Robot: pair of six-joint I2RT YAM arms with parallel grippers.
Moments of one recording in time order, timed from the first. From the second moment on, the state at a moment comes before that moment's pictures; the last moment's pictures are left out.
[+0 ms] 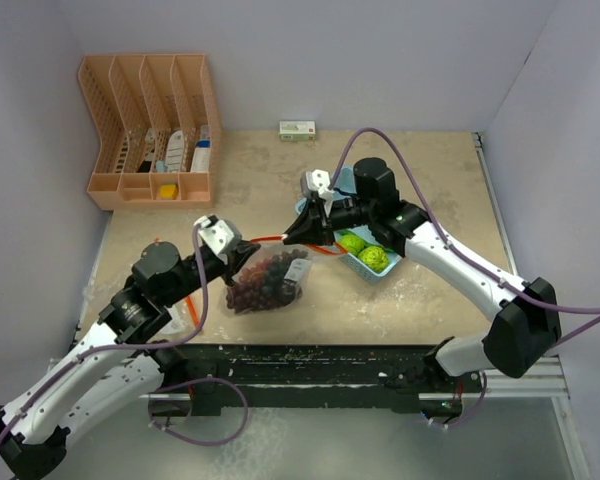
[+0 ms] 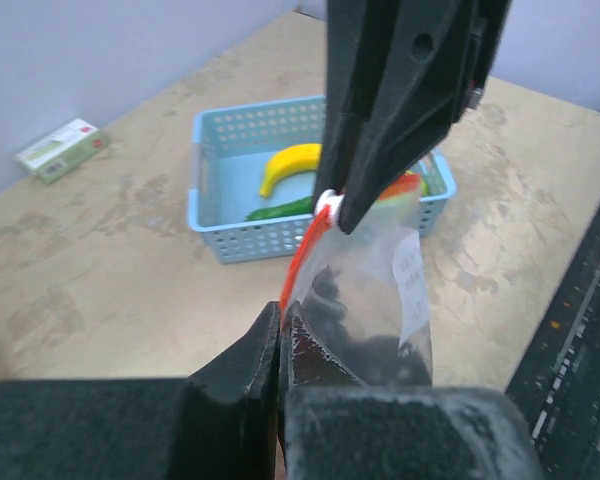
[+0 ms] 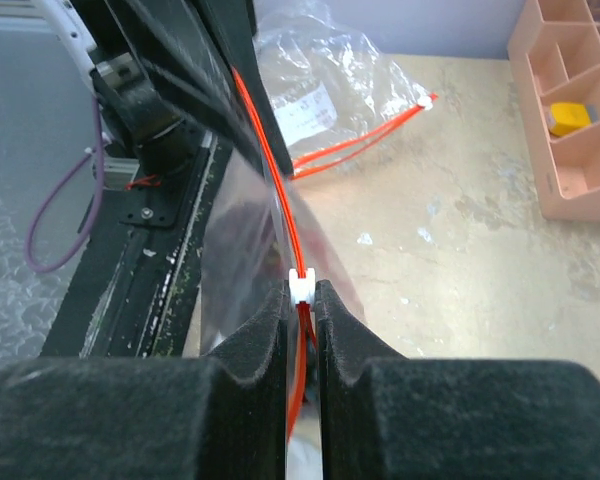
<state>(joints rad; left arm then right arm) -0.70 0.64 0.71 -0.15 0.19 0.07 0.63 1.41 1.18 -0.10 -1.01 -0.27</state>
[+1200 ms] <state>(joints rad) -0.68 0.85 0.79 0.02 -0.69 0.10 0.49 1.43 1.15 -0.08 -0.72 -0.03</state>
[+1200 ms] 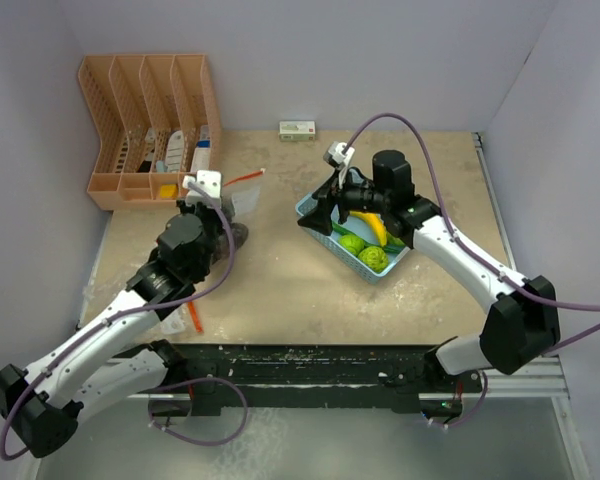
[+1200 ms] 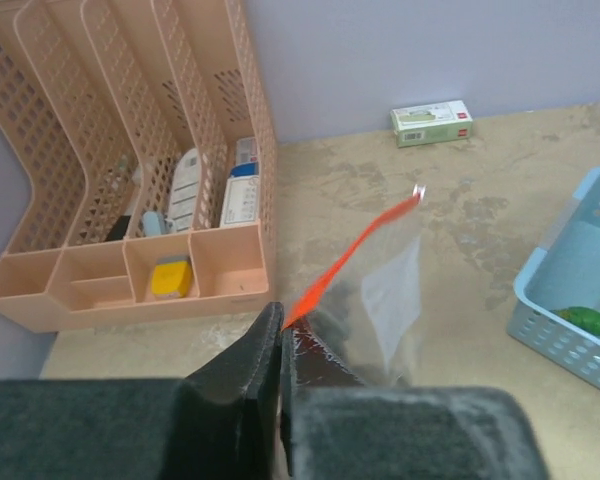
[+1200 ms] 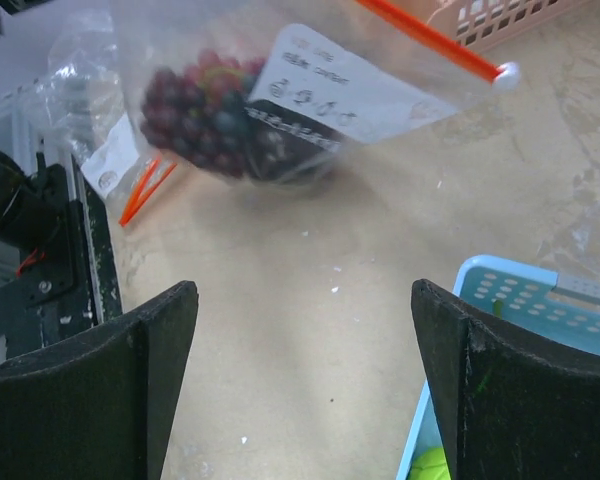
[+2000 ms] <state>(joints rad) -0.45 0.95 0.87 -0.71 -1.08 -0.83 0.49 1.46 1.15 0.04 -0.73 0.08</state>
